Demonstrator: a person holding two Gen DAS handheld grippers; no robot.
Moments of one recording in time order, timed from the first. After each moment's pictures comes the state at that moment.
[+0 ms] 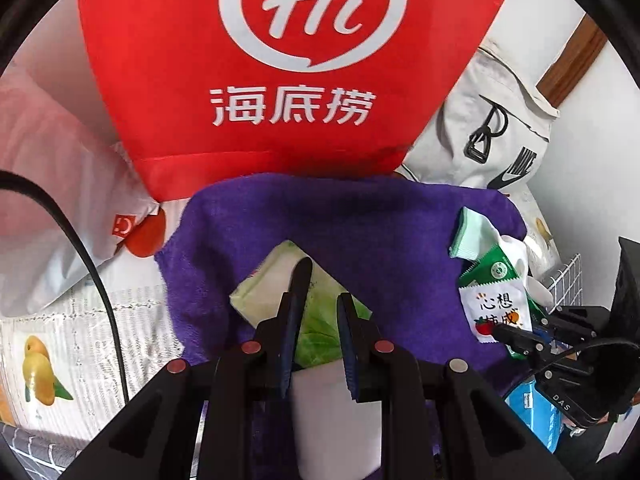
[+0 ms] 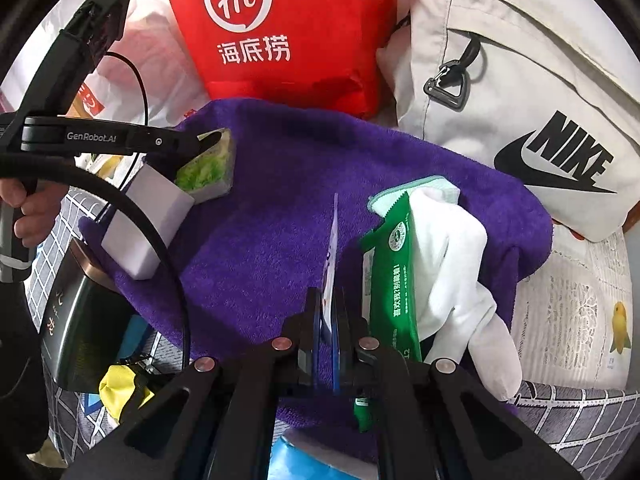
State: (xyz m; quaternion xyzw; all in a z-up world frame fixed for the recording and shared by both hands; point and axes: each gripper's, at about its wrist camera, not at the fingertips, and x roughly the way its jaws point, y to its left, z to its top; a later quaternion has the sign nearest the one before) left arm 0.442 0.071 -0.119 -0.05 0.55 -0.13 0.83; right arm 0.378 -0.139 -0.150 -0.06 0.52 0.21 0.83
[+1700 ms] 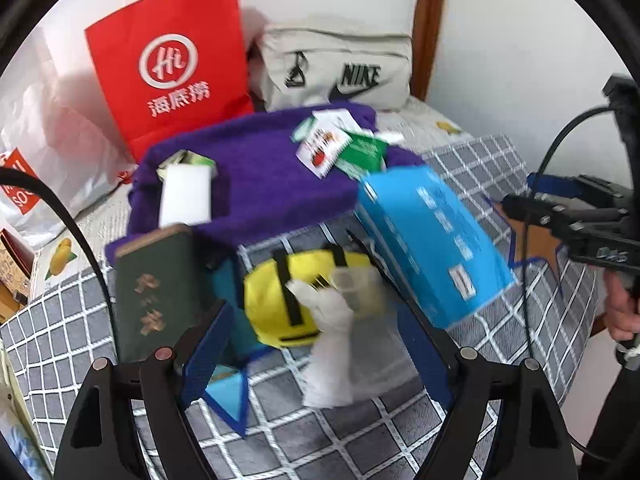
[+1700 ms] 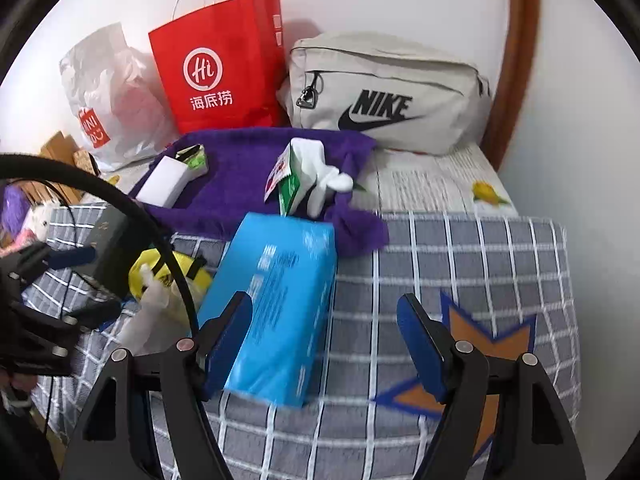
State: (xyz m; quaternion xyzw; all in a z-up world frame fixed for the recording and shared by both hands) left arm 0.190 -0.031 -0.080 0.07 0.46 -0.15 0.87; right arm 0.181 -0.238 -0.084 0.00 0.45 0.07 0.89
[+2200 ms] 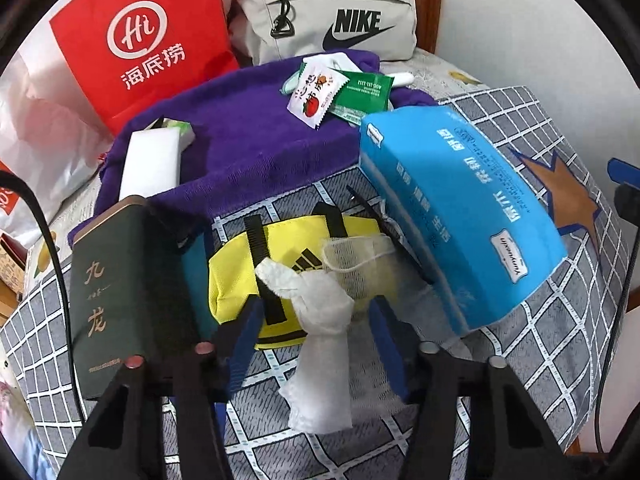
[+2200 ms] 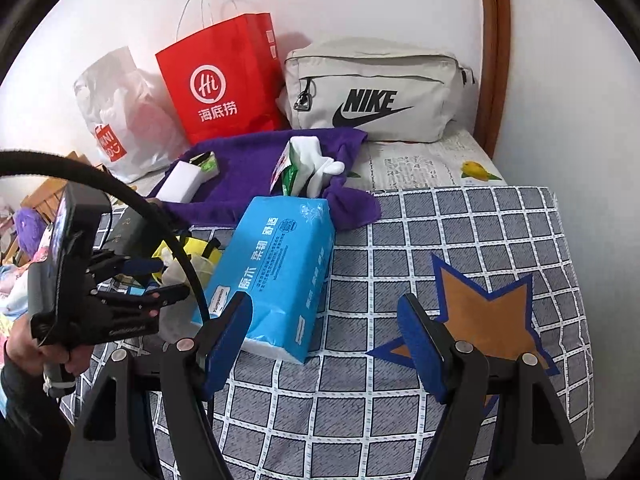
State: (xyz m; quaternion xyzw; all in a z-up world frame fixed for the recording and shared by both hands) left arm 0.203 -0.062 -0.132 0.11 0.50 -0.12 0.85; right arm 0.139 -0.261 -0.082 0.04 0.43 0.09 0.90
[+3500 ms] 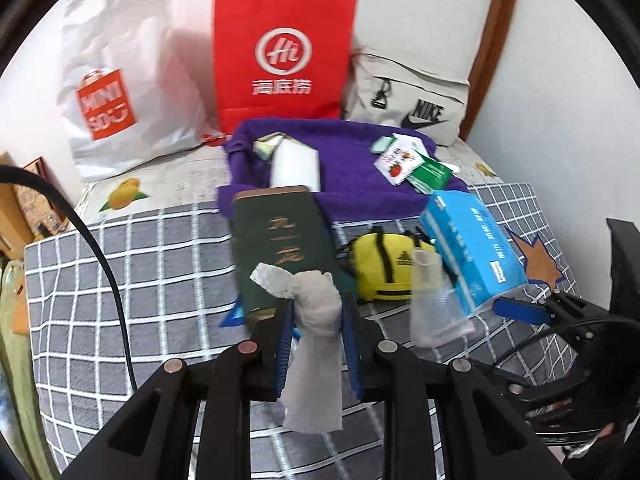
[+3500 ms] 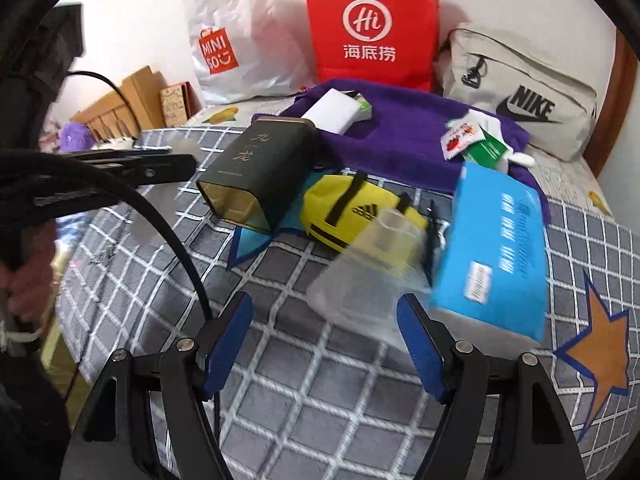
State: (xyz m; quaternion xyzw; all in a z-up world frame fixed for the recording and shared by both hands) left arm 0.150 0.066 -0.065 -0.02 0.45 -0.10 0.89; right arm 0.124 -0.080 -0.108 -0.05 0.46 0.19 0.86
